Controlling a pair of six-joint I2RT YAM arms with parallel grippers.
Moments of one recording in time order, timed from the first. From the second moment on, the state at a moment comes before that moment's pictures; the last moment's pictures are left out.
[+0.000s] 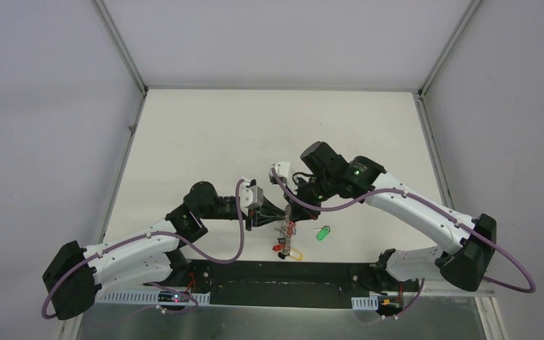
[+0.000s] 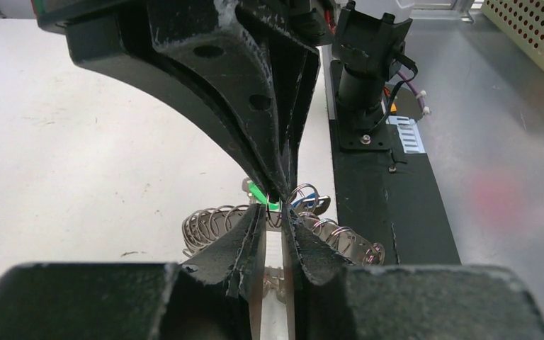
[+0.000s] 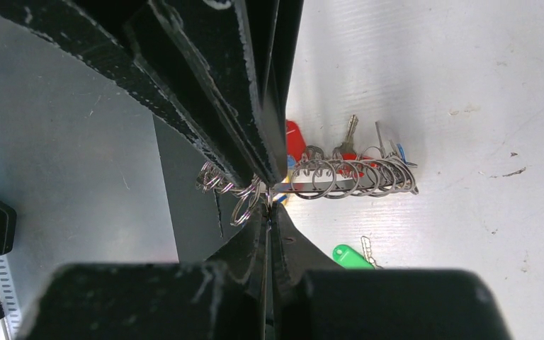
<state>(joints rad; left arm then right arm) -0.89 0.88 0.41 0.55 0.65 0.02 0.93 1.29 1.21 -0.92 -0.54 -0.26</state>
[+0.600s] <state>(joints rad) -0.89 0.88 0.40 0.52 0.59 0.01 0.92 1.26 1.17 -0.87 -0.55 -0.26</state>
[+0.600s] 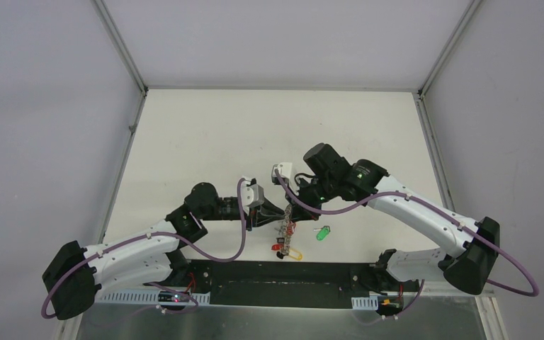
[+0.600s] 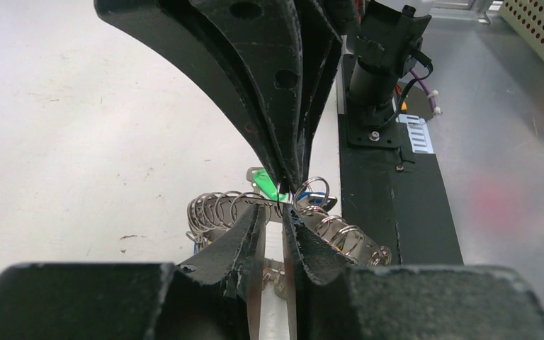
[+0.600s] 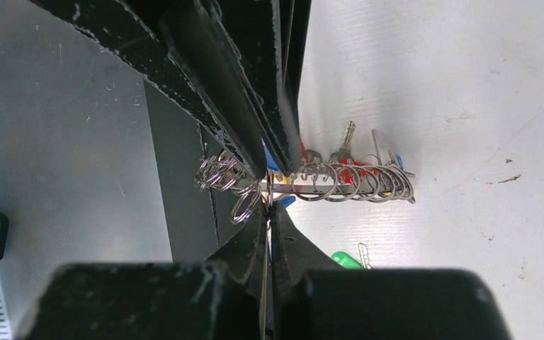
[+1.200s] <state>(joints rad) -0.89 0.87 0.37 0.58 0.59 -0.03 0.92 1.23 1.12 -0.81 -0.56 -0.24</state>
